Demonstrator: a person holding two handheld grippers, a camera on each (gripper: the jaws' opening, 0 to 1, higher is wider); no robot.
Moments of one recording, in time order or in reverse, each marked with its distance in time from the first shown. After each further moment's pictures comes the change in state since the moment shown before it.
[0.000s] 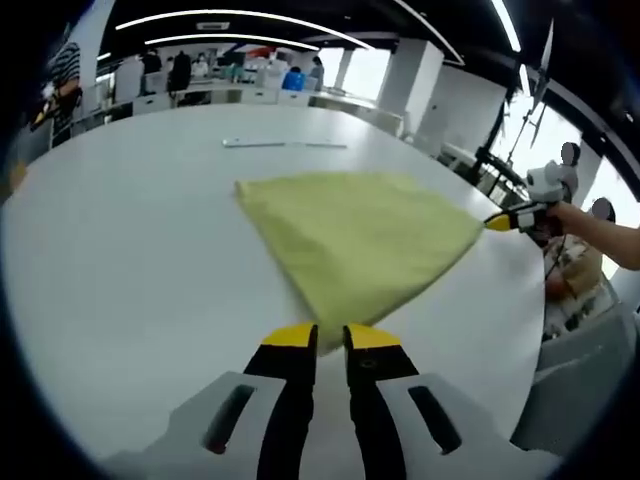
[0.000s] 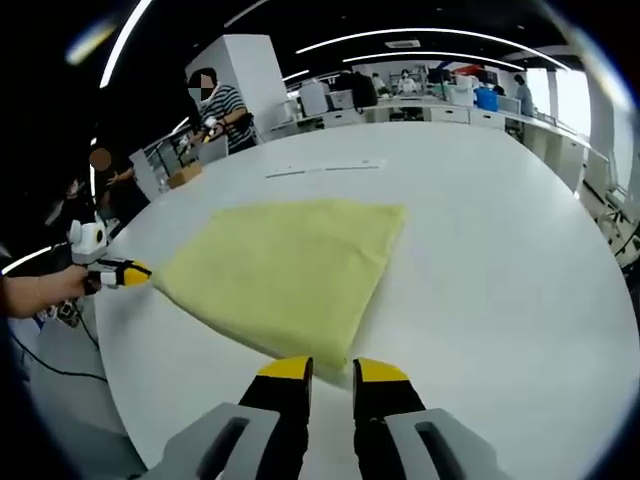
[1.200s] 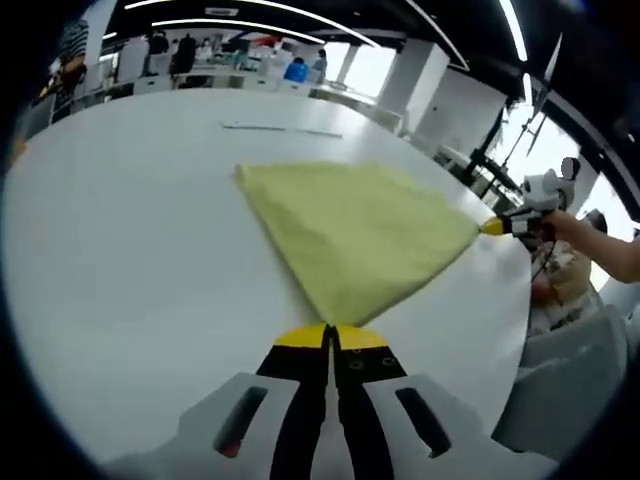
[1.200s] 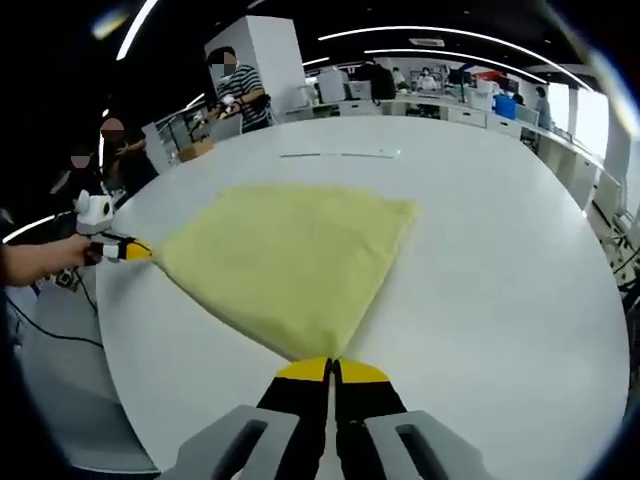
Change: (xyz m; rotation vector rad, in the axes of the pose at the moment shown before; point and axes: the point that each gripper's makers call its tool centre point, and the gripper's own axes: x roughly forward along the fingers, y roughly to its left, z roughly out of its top) left arm -0.008 -0.014 -0.022 -0.033 0.039 -0.051; right arm -0.013 0.007 -0.022 -0.105 0.059 0.003
